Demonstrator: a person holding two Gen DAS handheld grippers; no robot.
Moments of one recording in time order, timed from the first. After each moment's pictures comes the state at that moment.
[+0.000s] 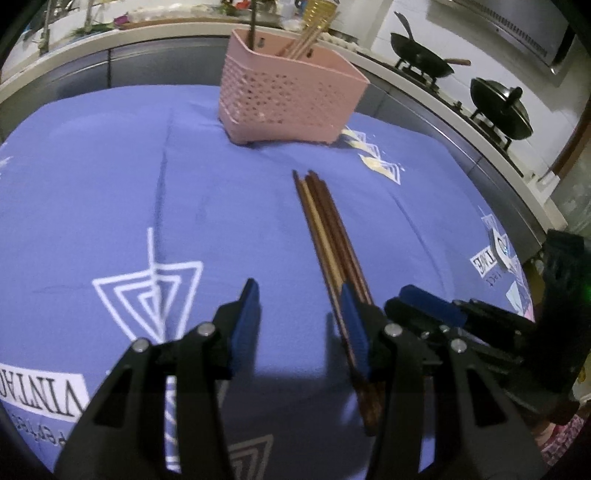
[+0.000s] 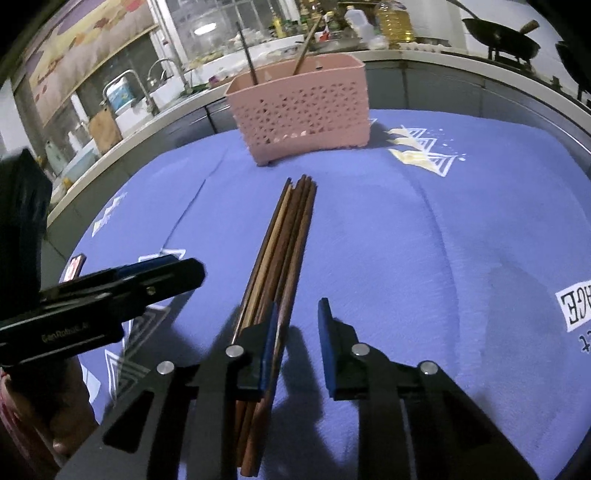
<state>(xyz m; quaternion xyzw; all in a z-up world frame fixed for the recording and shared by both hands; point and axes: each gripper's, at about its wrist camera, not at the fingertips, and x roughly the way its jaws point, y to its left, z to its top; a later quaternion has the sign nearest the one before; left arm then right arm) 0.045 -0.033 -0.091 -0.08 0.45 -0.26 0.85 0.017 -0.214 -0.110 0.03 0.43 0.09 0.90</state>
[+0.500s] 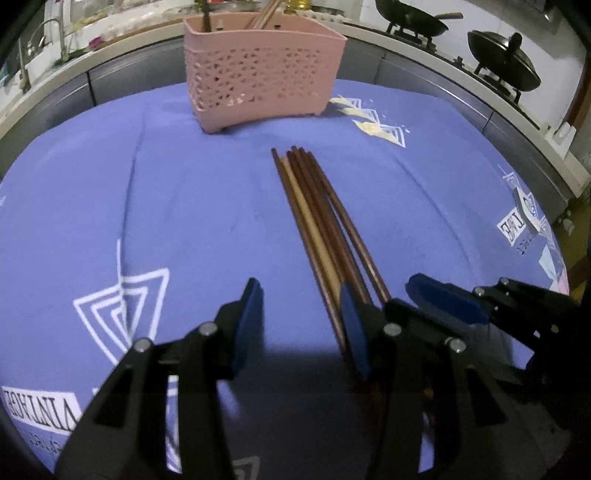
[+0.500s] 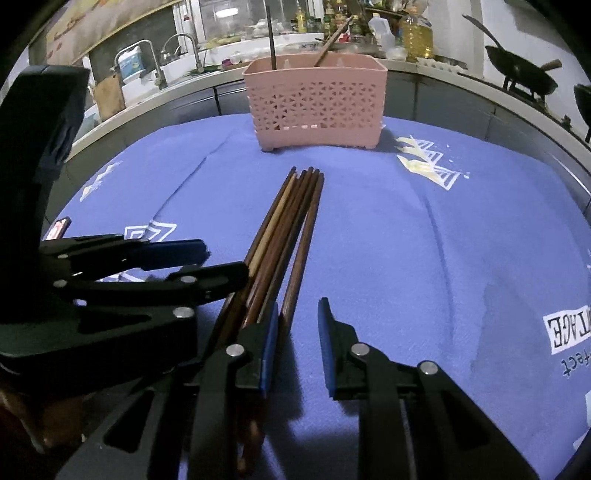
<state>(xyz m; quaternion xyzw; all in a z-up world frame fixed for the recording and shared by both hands) 0.054 -0.083 -0.104 0.01 0.46 -0.23 0.86 0.016 -0.203 -0.118 -0.05 0.43 0.08 0.90</state>
